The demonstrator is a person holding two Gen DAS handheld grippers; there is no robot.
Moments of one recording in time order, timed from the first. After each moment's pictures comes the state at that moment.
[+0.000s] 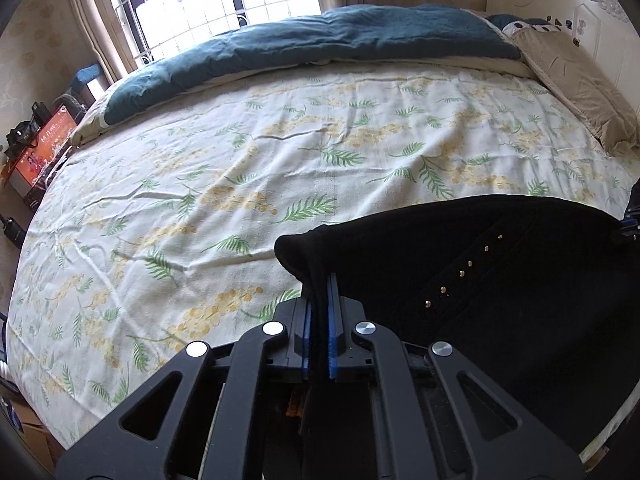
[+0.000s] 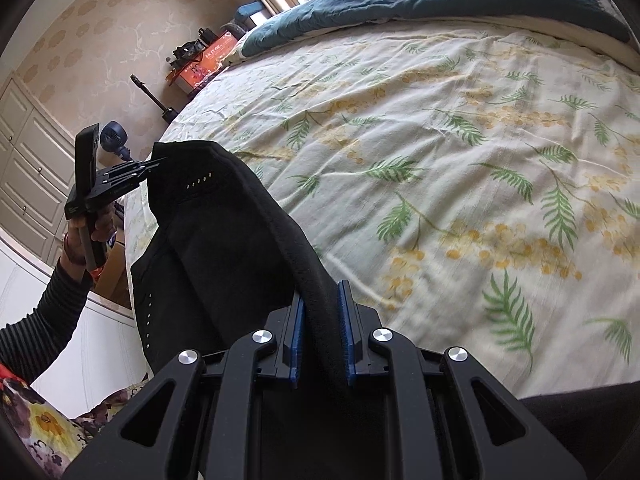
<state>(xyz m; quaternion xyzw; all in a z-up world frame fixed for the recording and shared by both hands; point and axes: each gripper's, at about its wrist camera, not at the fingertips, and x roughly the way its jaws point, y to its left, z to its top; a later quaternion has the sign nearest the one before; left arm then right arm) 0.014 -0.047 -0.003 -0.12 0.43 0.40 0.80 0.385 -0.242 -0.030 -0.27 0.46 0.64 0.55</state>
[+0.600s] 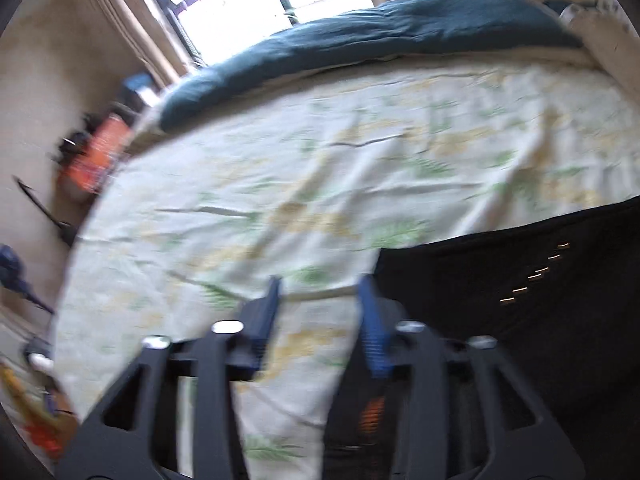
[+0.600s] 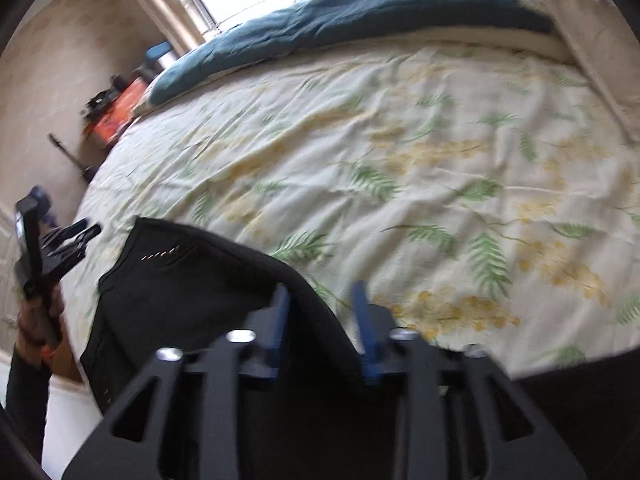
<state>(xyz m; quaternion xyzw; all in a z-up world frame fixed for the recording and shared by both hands) 0.029 -0.004 -0.018 -0.05 0.45 0.51 0.73 0.406 -0.199 -0.018 -0.24 0.43 0.52 0.70</state>
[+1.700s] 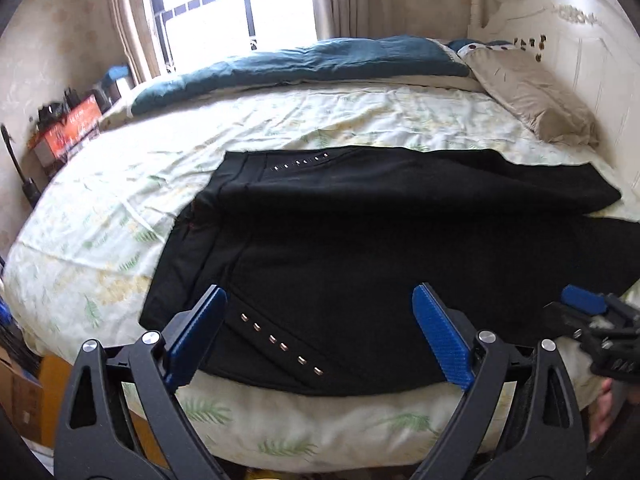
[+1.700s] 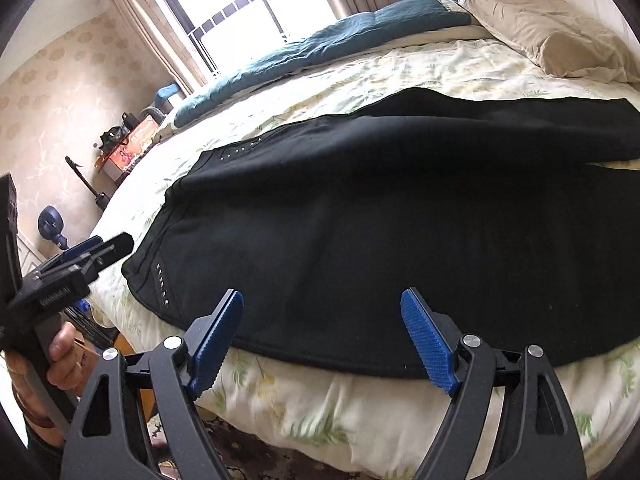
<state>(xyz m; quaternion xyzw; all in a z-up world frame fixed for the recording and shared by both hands) 0.002 -0.301 -0.006 -0.14 0.36 0.43 0.81 0.240 -0.430 -0.041 -0.16 0.40 0.52 0.74</state>
